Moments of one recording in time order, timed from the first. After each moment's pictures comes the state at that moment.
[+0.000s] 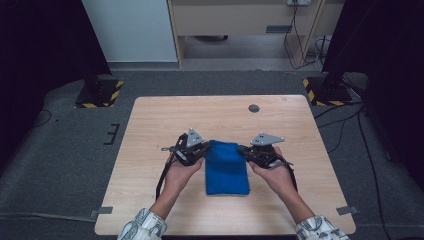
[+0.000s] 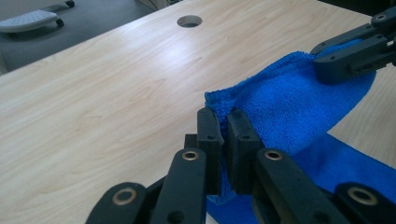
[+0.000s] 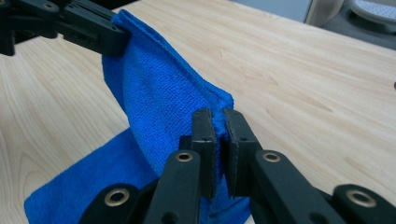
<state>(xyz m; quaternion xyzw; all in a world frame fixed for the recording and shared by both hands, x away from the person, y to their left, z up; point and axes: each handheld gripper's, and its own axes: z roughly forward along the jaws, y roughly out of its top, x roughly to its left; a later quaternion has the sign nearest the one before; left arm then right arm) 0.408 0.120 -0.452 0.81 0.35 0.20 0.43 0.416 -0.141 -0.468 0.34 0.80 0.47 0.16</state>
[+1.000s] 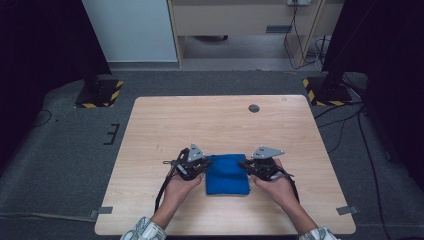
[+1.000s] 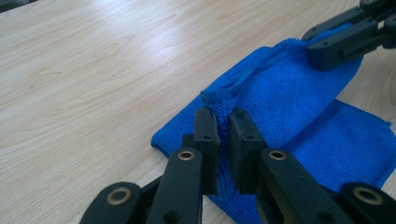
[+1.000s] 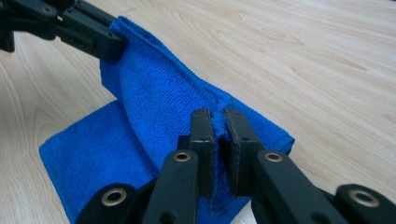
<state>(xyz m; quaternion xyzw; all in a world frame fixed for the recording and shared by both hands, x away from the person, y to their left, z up) 0.385 0.120 -0.483 0.82 0.35 0.17 0.41 0.393 -0.147 -0.501 0.33 0.81 0.46 0.14</state>
